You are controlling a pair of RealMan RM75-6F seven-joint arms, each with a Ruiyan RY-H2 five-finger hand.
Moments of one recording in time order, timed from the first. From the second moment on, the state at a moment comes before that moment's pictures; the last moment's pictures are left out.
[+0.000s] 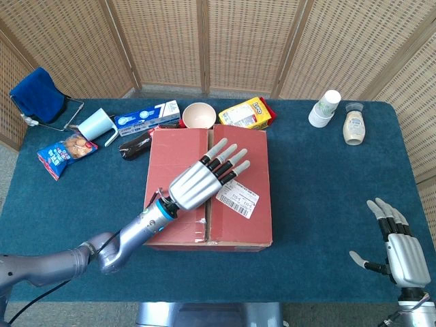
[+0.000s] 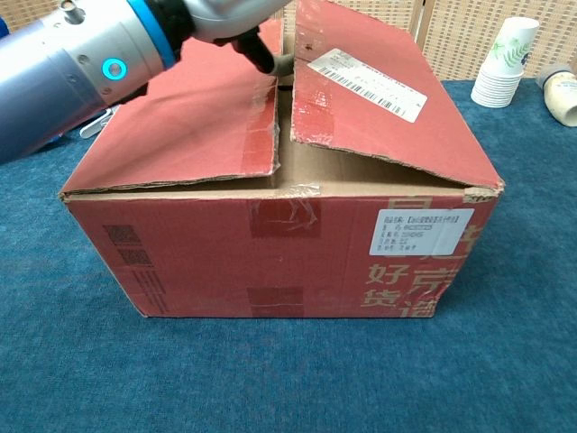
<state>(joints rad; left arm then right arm) -0.93 -1.66 -0.29 -1.37 1.69 1.12 0.61 0.02 -1.03 0.04 -1.89 -1.51 1.49 0.06</state>
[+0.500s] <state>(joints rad) -1.01 -1.70 -0.36 -1.39 1.65 1.14 0.68 0.02 -1.01 0.04 -1.89 -1.51 1.48 0.12</state>
